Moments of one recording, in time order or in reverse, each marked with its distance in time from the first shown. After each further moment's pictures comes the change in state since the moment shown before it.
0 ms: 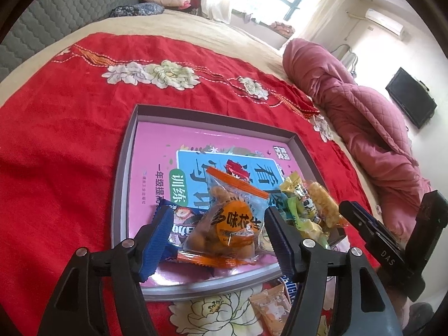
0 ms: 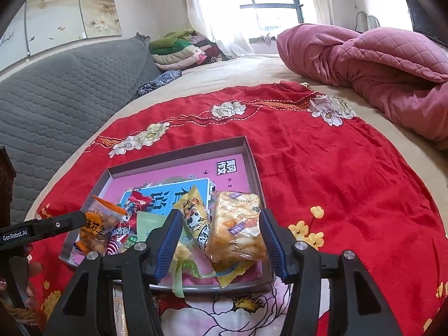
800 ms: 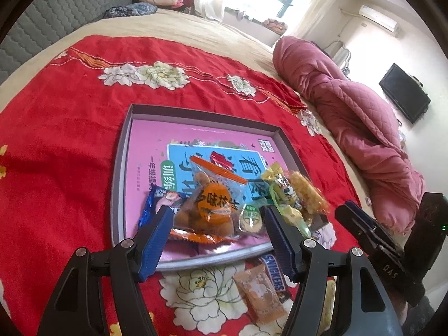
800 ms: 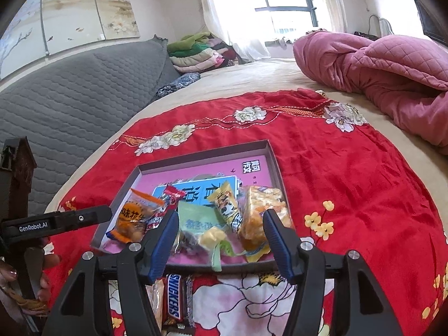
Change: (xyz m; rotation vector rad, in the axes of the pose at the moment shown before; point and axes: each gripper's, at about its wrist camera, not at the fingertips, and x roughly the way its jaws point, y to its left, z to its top) left arm -0.026 -0.013 -0.009 0.017 0.026 -0.031; right arm -0.038 0.021 -0.006 -0.036 -0.004 0.083
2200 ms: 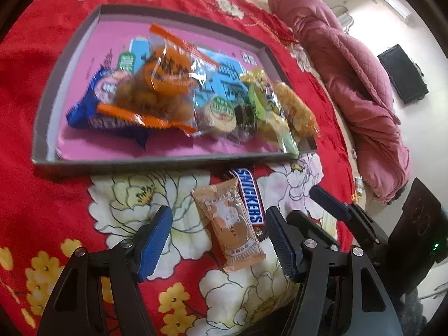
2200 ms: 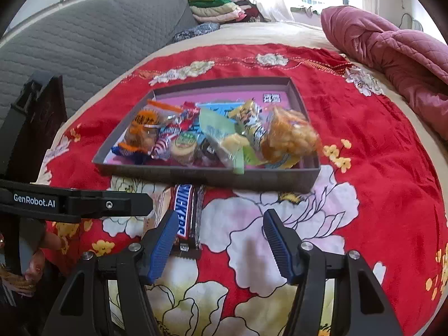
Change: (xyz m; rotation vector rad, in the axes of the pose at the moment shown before) left arm 0.045 -0.018 -0.061 -0.077 0.334 -0.123; right arm 0.003 0.021 -0.059 -0.137 0.259 0.011
